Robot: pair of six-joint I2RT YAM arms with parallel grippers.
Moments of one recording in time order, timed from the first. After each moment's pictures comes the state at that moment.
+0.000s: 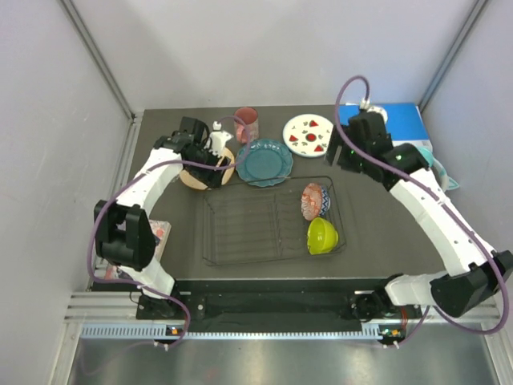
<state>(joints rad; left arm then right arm) -0.24 1.65 1.39 -0.83 0.22 0.36 0.49 1.29 1.44 -0.90 0.30 0.57</state>
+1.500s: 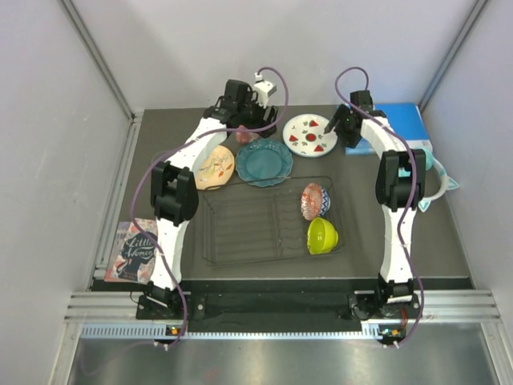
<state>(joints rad) -0.38 2.25 2.13 -0.46 0.40 0.15 0.09 2.33 1.99 -0.55 -0.07 0.65</state>
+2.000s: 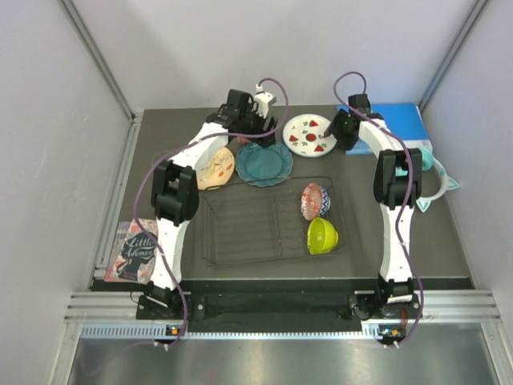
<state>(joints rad) -0.39 2.26 2.04 -0.45 0.41 0.14 0.09 2.39 2.02 -0.54 -0.10 0.67</state>
